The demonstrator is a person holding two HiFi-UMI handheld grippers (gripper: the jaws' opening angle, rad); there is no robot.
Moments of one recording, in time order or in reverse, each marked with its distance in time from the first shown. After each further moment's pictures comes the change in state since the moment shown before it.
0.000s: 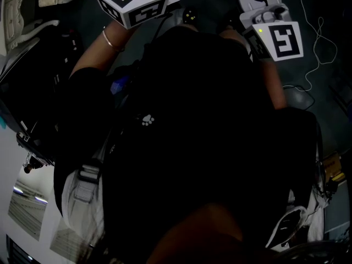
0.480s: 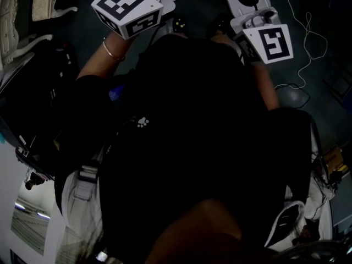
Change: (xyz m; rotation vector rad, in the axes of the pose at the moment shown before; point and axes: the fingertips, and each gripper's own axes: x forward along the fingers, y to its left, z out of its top) left arm 0.009 -0.020 0.011 0.014 -0.057 -0.017; right arm -0.021 -0.003 0.012 -0.014 -0.023 -0.042
